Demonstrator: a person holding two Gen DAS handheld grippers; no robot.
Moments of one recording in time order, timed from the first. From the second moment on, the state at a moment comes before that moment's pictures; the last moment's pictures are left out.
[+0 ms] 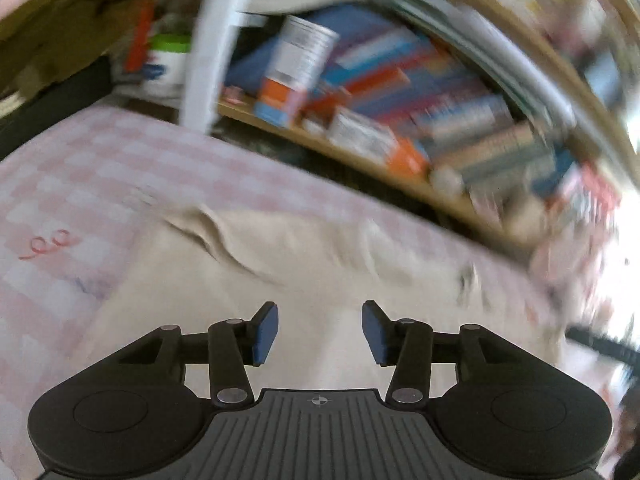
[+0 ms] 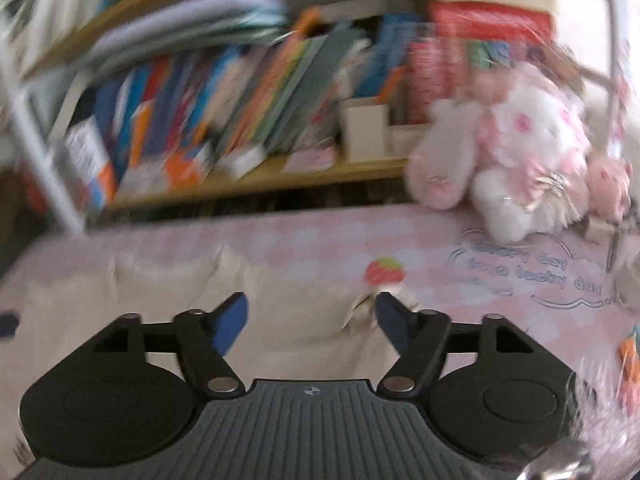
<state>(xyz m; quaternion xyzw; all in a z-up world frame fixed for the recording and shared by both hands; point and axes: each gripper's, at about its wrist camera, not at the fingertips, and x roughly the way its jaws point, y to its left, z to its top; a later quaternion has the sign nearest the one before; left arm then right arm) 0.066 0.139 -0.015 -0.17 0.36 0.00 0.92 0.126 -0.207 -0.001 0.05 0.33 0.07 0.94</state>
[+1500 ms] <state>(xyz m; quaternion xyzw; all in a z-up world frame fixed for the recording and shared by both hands) 0.261 0.080 -0.025 -0.07 0.40 0.01 0.91 0.094 -0.126 -0.042 -0.05 0.39 0.13 0.91</state>
